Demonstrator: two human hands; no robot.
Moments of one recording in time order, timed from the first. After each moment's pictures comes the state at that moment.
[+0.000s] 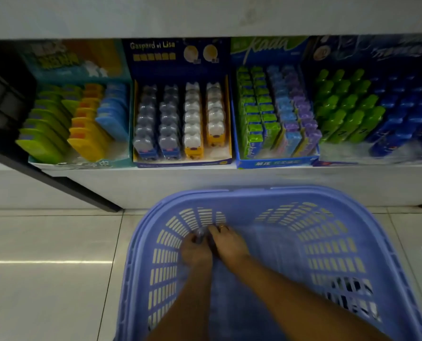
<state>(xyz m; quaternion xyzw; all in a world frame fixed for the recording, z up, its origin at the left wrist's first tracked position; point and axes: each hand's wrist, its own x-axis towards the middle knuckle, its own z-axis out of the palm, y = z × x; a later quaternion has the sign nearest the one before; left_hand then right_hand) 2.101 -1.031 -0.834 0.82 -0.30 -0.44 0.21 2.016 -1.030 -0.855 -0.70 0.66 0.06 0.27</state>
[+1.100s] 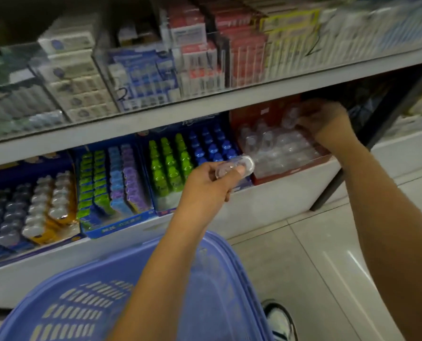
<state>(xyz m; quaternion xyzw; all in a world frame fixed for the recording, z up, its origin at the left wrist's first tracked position) 1.842 -1.047 -0.552 0.42 -0.60 -0.62 0.30 1.557 -1.041 -0.560 -0.45 0.77 -0.45 0.08</state>
